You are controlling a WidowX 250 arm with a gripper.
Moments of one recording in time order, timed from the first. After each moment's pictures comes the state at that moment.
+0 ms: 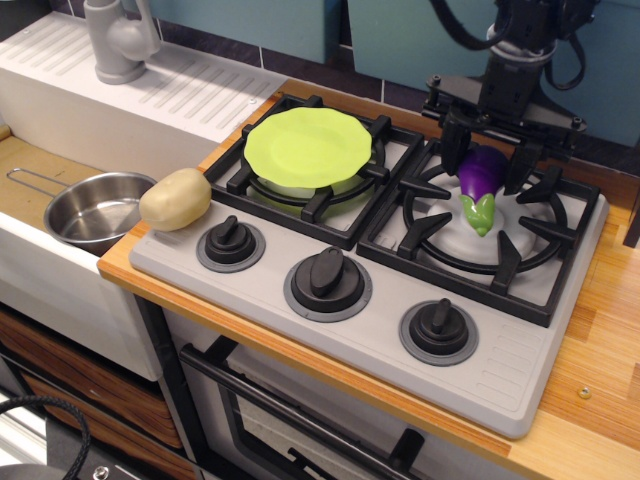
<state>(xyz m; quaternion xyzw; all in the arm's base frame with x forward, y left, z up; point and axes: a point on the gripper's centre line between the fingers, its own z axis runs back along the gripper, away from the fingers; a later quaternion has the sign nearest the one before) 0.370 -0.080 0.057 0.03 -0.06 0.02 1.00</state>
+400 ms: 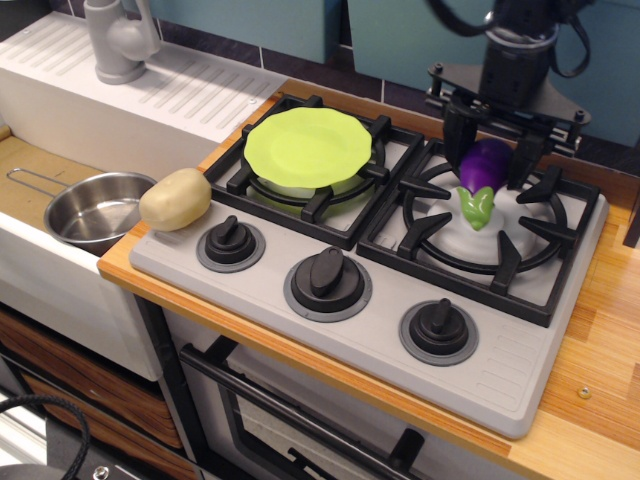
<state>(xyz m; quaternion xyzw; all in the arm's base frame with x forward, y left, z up) 0.368 -0.064 0.073 0.01 -0.10 -0.03 0.99</state>
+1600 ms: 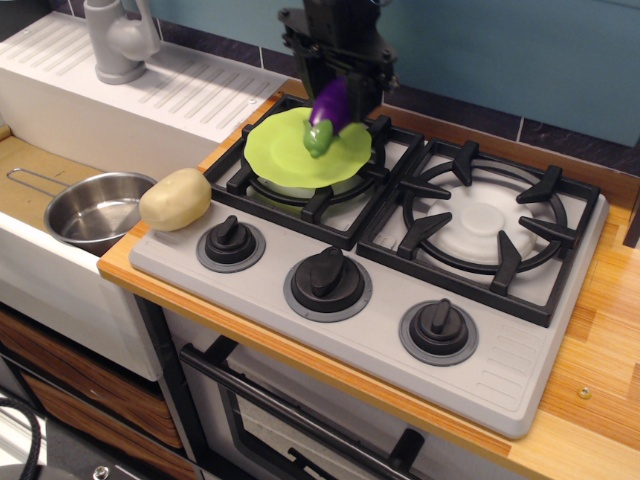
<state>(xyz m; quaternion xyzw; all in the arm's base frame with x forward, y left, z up) 0.382 0.046 0.076 0.00 -0.14 -0.10 0.99</state>
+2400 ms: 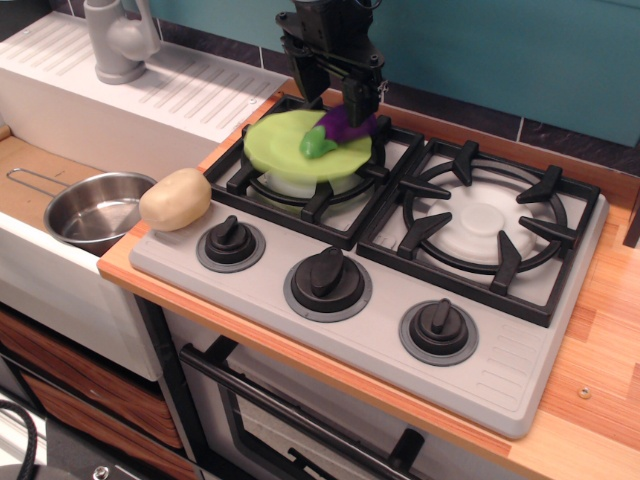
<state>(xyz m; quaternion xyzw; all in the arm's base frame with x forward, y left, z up) 0.388 0.058 0.065 0.00 -0.14 -0.11 0.98</state>
